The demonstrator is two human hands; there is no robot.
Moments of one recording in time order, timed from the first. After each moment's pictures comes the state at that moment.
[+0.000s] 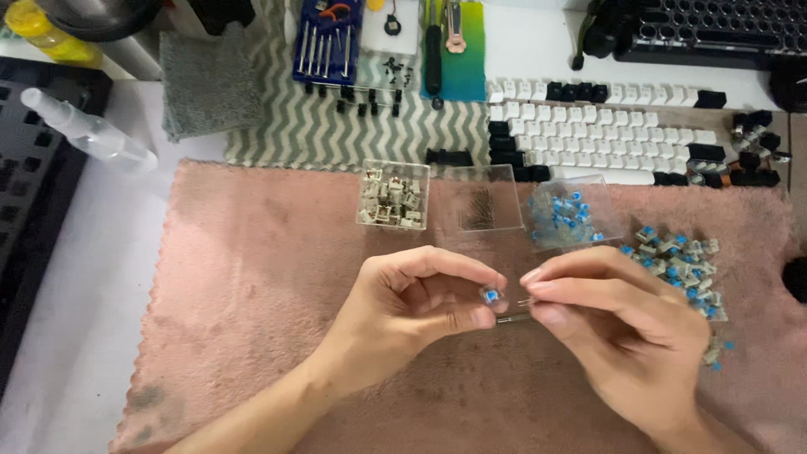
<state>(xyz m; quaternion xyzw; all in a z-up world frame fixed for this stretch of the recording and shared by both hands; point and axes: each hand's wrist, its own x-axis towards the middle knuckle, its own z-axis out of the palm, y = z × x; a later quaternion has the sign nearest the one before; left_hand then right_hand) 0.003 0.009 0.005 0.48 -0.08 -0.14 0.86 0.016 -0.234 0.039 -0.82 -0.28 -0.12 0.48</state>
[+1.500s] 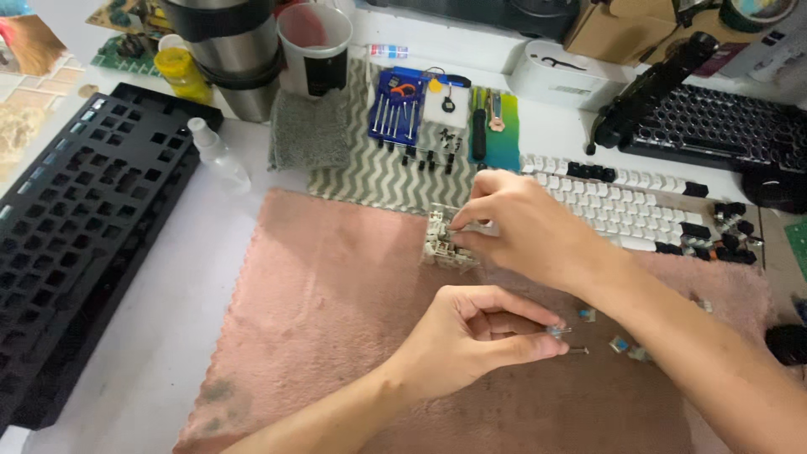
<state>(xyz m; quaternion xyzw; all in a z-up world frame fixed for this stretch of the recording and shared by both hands) -0.003 0.005 0.009 0.41 -0.07 -0.19 0.89 0.148 -0.124 0.064 -0.90 -0.41 0.08 0.13</state>
